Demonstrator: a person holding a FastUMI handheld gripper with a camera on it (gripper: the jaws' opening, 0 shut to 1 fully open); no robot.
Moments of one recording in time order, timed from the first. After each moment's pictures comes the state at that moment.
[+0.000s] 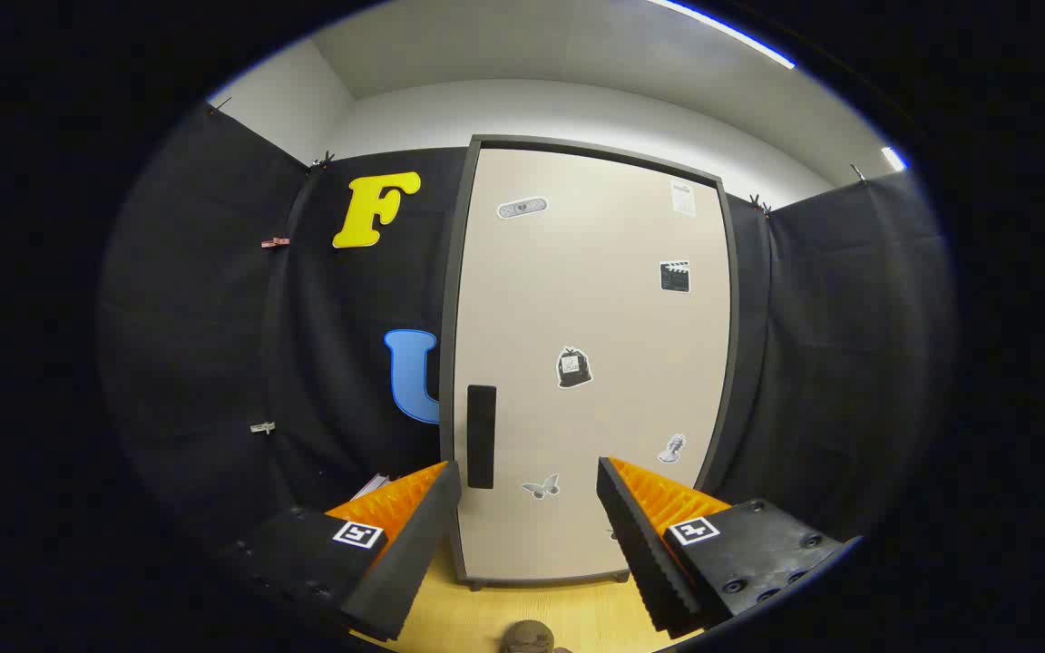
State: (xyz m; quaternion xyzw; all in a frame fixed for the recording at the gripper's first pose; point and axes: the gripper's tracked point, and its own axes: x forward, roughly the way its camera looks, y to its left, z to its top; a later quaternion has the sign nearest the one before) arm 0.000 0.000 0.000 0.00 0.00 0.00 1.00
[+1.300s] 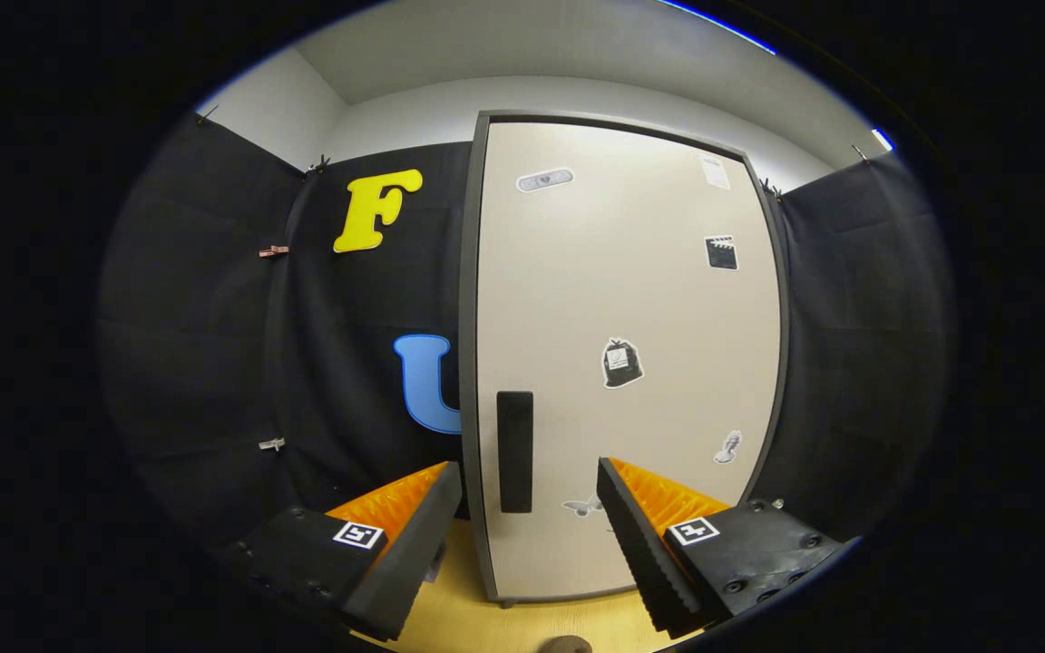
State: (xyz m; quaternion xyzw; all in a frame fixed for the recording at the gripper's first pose) arm 0.068 0.036 -0.021 0.02 0.01 0.01 1.00
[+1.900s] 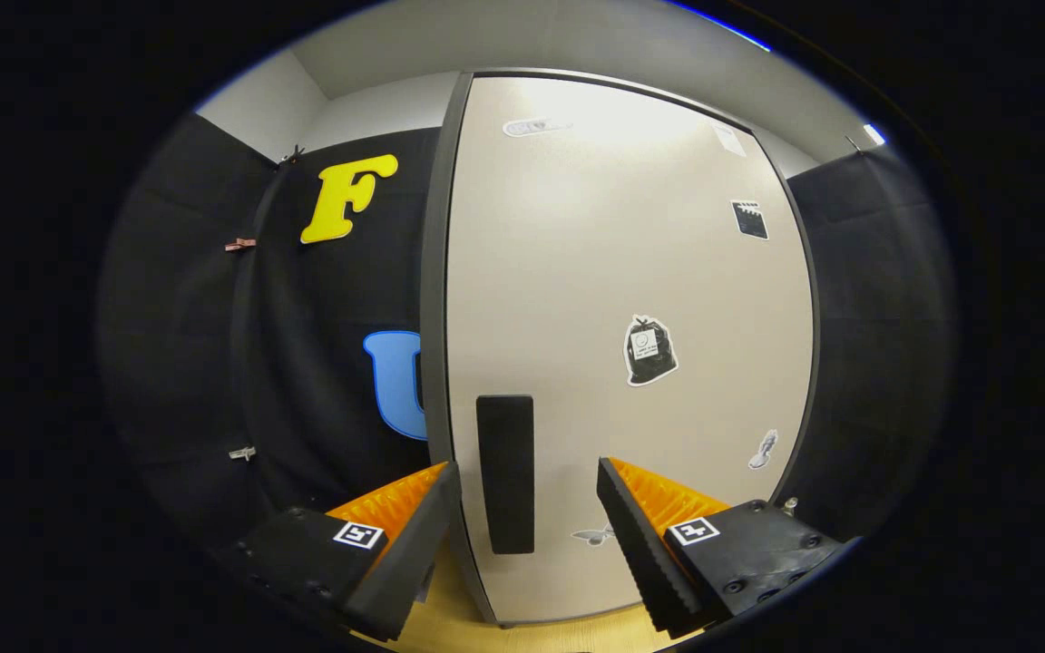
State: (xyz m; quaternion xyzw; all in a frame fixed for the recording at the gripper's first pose) arm 0.141 0.034 -0.045 0.03 0.01 -0.02 1.00
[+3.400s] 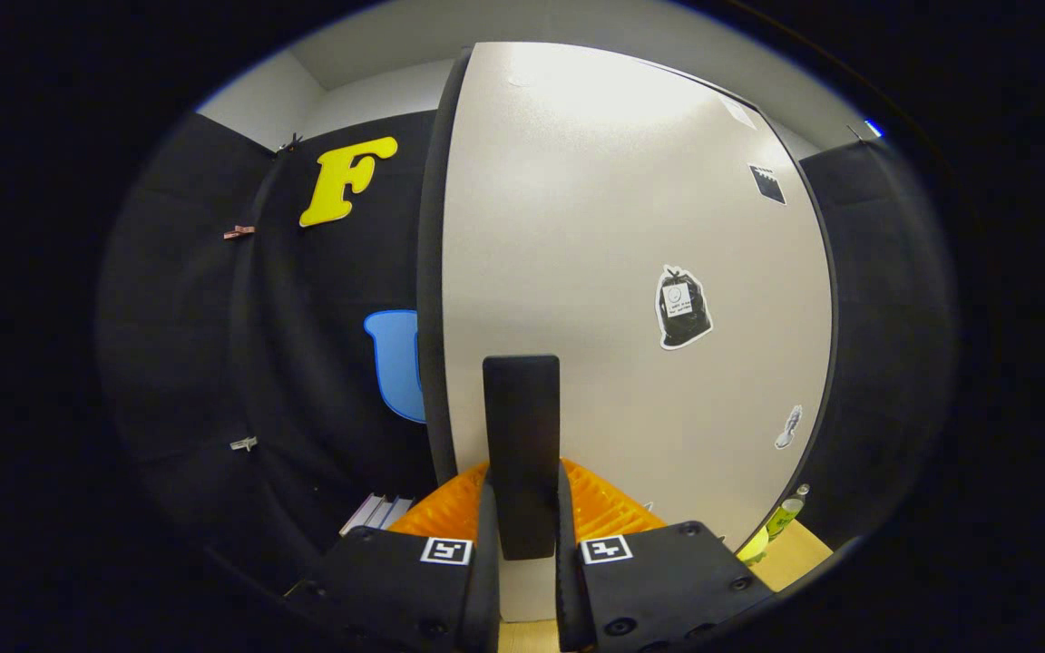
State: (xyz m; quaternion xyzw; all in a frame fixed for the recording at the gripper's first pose) arm 0.140 0.040 -0.066 0.03 0.03 -0.01 1.00
